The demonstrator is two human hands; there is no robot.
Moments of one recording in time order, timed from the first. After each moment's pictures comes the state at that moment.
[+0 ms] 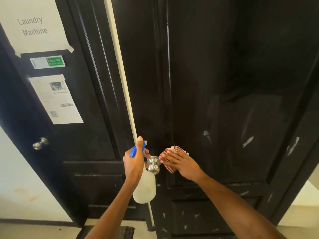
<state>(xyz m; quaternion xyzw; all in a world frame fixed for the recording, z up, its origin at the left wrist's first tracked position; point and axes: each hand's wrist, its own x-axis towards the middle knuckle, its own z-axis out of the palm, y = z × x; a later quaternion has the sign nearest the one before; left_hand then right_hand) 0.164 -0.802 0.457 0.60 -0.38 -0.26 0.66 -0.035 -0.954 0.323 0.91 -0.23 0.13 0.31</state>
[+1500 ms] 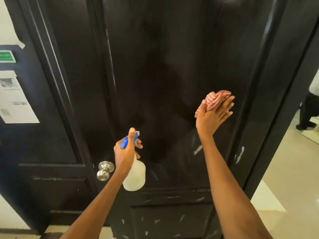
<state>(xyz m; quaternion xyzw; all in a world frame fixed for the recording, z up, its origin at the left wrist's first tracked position) -0.007 -0.859 0.493 0.56 -0.41 -0.25 0.67 -0.252 -1.036 0.530 0.48 -0.62 0.61 0.09</state>
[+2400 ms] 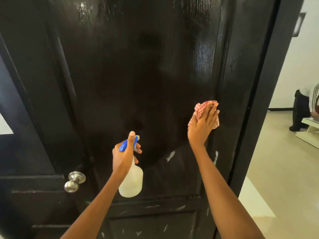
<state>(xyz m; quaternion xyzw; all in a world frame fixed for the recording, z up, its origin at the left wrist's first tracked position) -0.126 -0.895 0.495 0.56 -0.46 -0.24 0.65 -0.358 -1.052 0.508 0.53 -0.59 0.61 0.07</state>
